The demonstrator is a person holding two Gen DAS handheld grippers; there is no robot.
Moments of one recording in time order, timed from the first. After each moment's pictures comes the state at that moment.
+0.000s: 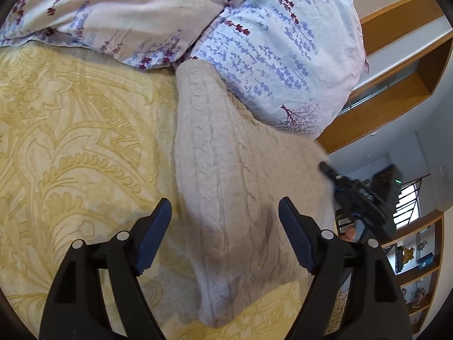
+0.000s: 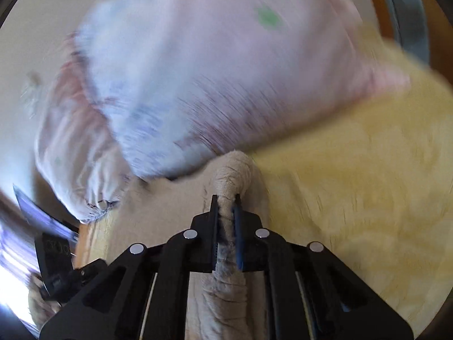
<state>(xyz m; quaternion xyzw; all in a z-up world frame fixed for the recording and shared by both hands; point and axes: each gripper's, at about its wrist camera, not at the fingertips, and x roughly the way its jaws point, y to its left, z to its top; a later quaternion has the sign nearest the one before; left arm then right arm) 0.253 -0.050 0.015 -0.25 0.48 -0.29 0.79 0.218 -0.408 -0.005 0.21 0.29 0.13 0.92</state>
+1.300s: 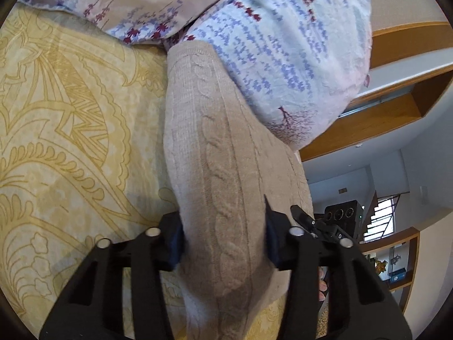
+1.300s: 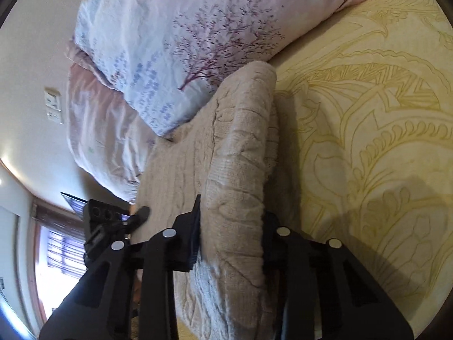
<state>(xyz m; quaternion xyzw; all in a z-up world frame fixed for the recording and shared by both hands) 0.274 -0.065 -0.006 -0.32 0.50 -0.31 0.74 0.215 -0.430 -0.076 0.37 0.40 0.25 0.80</state>
